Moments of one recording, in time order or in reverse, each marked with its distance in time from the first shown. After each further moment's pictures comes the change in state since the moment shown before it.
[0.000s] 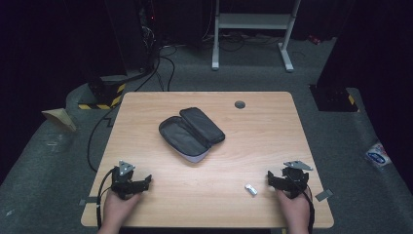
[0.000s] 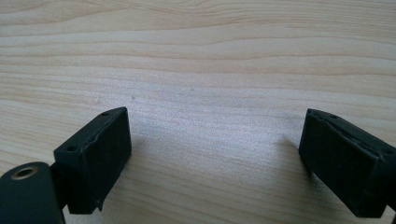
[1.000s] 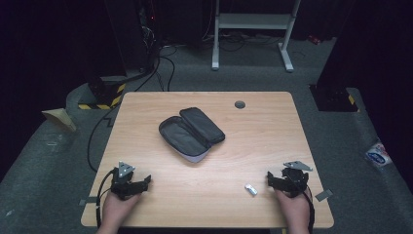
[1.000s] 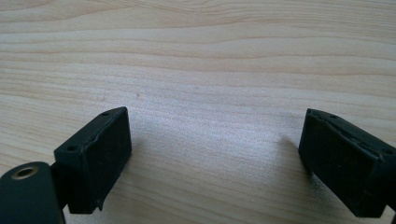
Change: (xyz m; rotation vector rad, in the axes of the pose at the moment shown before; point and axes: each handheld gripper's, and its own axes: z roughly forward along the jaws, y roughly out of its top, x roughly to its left) left arm -0.001 -0.003 -0.004 -0.017 -0.011 0.007; right arm 0.000 -0.001 -0.001 -0.005 0.011 -0.017
